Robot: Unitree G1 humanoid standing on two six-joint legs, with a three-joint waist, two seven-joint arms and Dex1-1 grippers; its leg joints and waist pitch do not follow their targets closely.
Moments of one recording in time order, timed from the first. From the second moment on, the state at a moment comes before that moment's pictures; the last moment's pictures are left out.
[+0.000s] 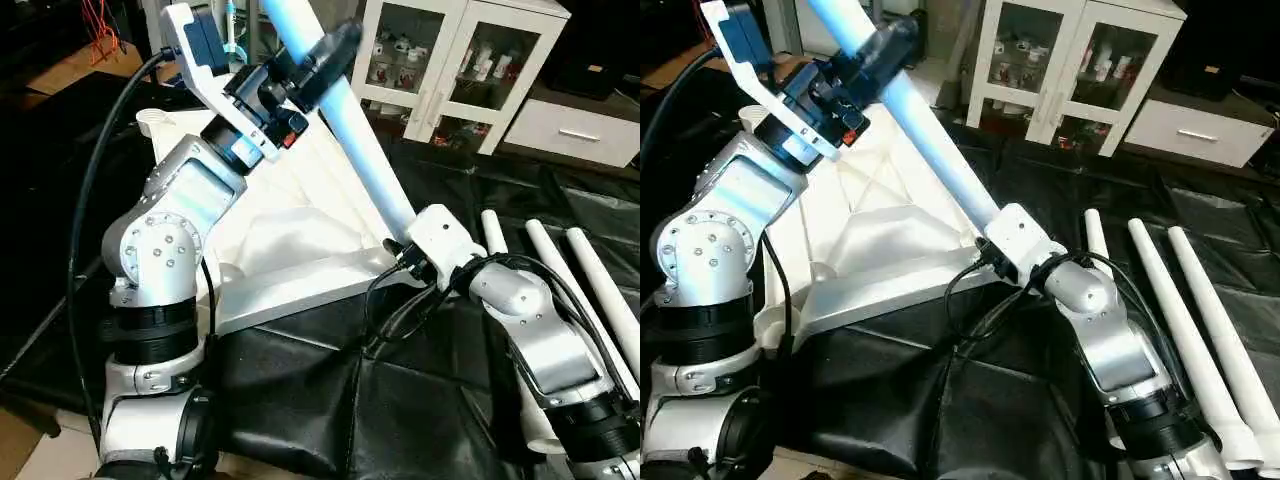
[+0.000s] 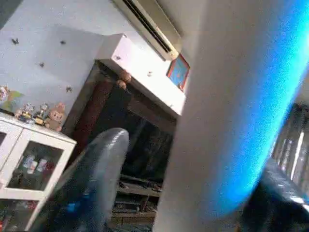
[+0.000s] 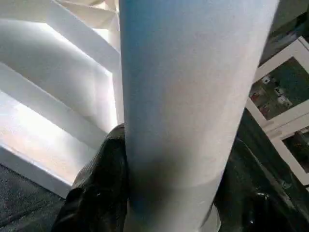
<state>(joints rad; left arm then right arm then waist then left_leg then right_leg) -0.76 0.07 0.23 -0.10 -0.77 0.59 -0.43 -0.37 -0.41 0.24 -0.03 -0.08 0.36 0.42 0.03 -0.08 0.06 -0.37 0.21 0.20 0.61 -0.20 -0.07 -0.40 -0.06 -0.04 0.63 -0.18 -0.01</state>
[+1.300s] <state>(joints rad) -0.82 0.03 0.34 -0.04 -0.75 0.30 -0.35 -0.36 -0.34 0.20 -0.12 -0.13 0.04 0.31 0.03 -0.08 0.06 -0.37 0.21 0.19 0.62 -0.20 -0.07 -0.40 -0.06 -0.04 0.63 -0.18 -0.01</state>
